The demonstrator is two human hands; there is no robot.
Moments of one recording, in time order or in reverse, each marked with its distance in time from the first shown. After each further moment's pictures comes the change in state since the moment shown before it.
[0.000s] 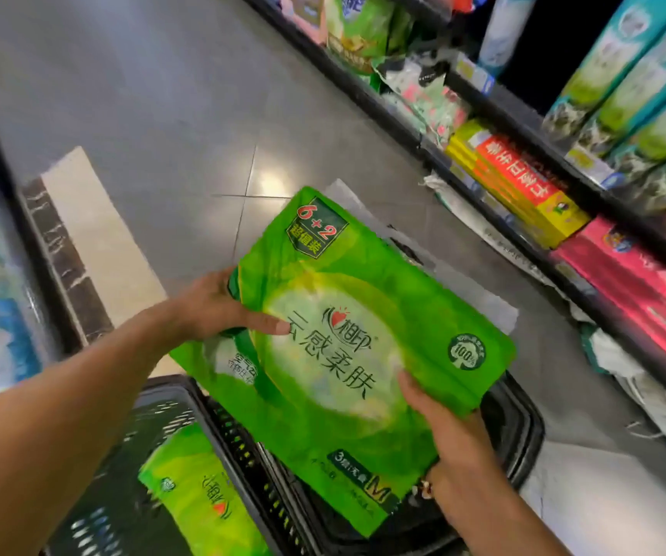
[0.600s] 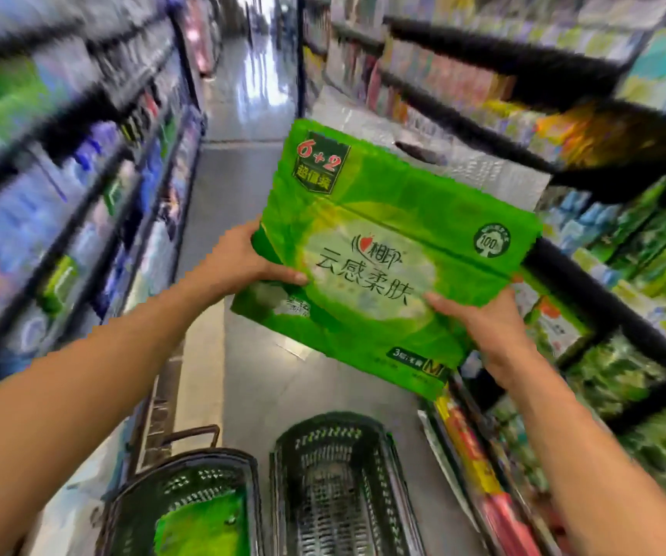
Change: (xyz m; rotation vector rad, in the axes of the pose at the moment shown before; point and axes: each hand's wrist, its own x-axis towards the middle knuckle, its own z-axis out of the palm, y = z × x) left_hand -0.475 0.206 -0.220 -0.292 0.756 0.517; right_hand -0.421 -0.353 0.202 -0.675 -0.443 -1.025
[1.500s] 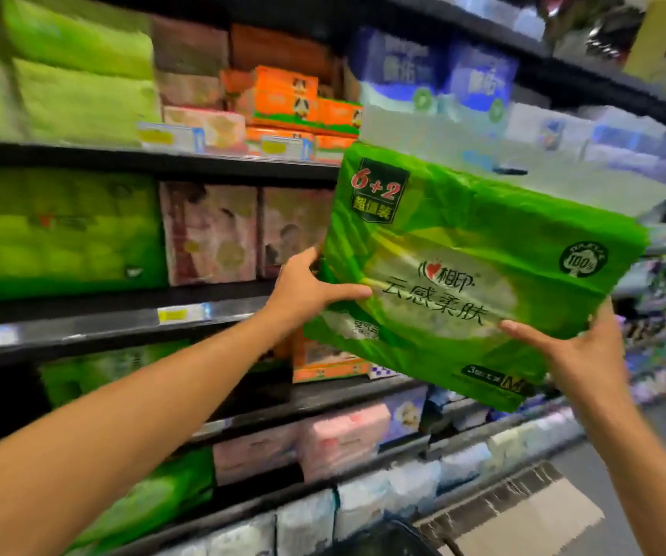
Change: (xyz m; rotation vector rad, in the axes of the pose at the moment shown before) left_hand -0.486 0.110 -0.153 0.106 1.427 -0.212; right_hand -0.186 -0.237 0.252 0.271 -0.973 -0.657
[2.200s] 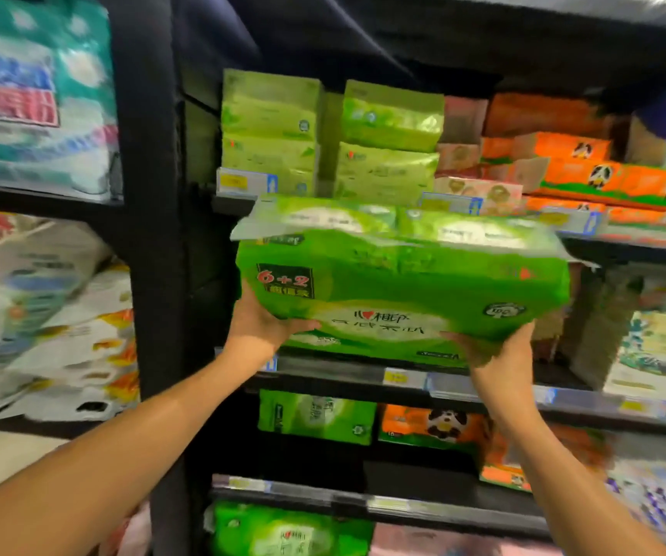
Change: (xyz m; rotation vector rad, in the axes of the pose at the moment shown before) left_hand -0.075 -0.091 -0.364 0.158 0.691 -0.114; right_hand -0.076 -0.117 0.404 0.390 -0.407 -0.276
